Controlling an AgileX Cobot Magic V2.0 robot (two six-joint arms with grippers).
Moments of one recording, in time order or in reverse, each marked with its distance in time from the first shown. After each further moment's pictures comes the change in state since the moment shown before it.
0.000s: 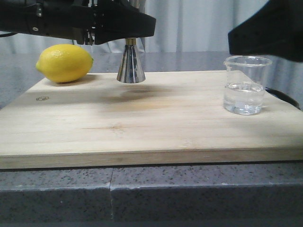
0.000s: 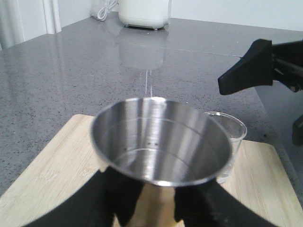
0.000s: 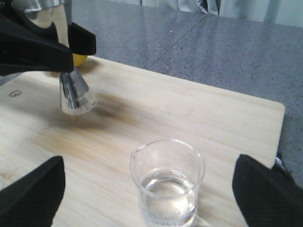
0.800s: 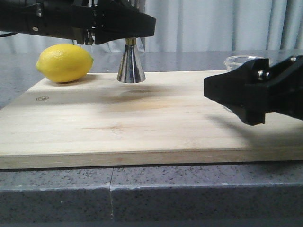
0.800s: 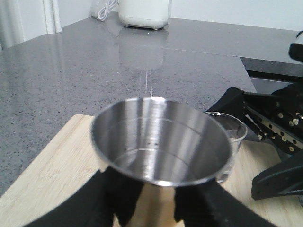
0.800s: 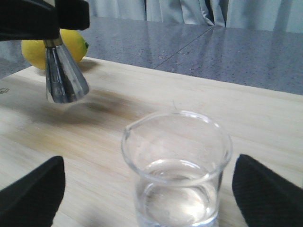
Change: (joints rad) left arm 0.000 0.000 -0.002 0.000 0.000 0.000; right arm 0.000 0.429 0.153 -0.003 -0.689 0.000
